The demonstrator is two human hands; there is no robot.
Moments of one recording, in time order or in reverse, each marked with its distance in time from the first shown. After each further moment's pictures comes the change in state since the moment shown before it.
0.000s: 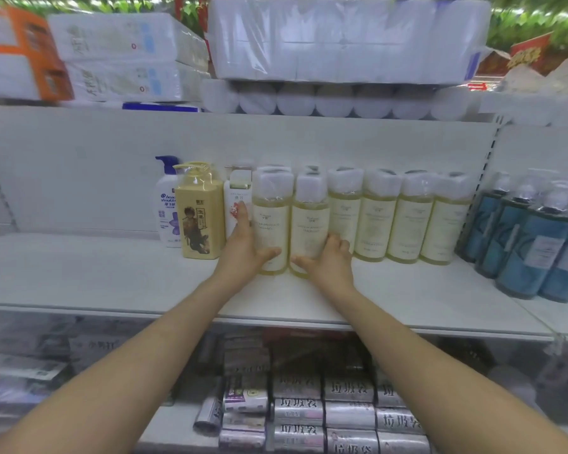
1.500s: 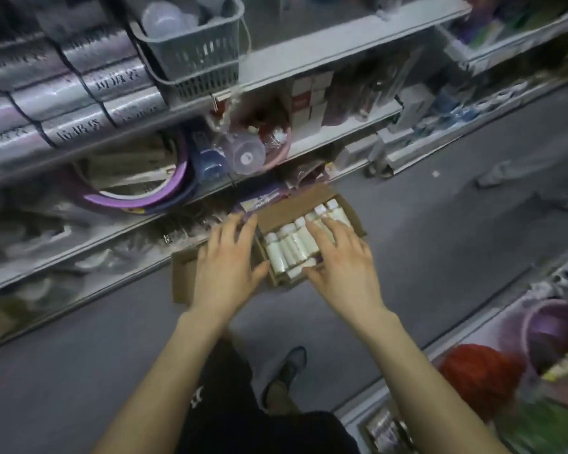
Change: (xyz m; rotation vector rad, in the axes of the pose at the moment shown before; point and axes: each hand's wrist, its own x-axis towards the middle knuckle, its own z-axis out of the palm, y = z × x) left_hand -0.595 0.116 0.315 0.461 -0.857 0.187; right_hand -0.581 0.386 -0.261 -0.620 -0.243 0.399
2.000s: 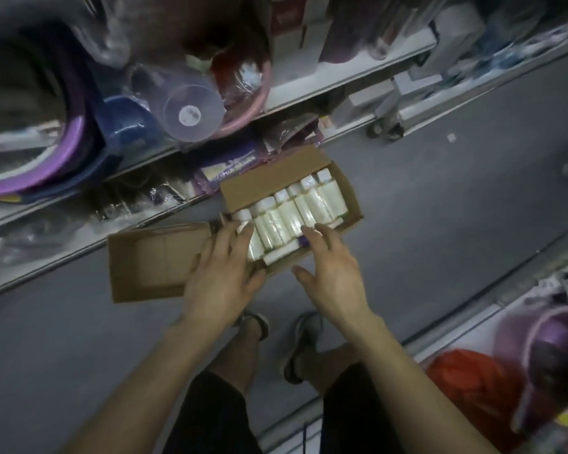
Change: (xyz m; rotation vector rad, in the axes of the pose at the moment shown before) left_hand 0.149 -0.002 0.201 -0.134 -0.245 -0.045; right_hand 0.139 0.147 0.186 0.153 -0.253 0.138
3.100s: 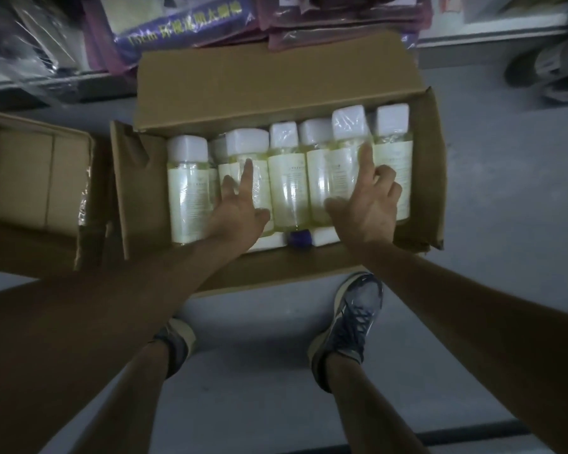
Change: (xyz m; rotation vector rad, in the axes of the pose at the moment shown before) left_hand 0.342 -0.101 0.496 -0.229 -0.143 -0.549; right_hand 0.364 0.330 0.307 -0.216 -0.083 0.049
